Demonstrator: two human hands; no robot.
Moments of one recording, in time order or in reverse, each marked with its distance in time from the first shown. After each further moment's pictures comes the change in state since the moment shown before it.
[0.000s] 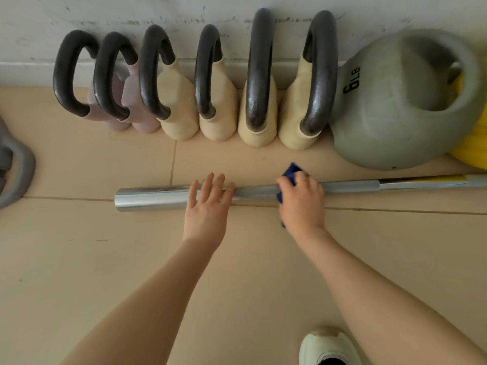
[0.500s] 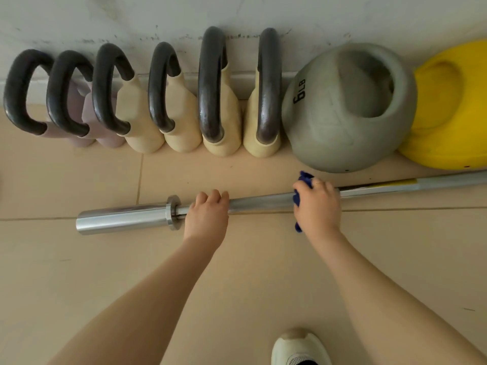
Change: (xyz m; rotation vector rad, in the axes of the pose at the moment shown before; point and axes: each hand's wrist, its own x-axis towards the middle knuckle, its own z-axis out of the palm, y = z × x) left_hand 0.028 0.058 -0.009 -0.047 -0.313 -0.064; right_hand -0.005 0.085 -0.019 0.021 -0.077 0.203
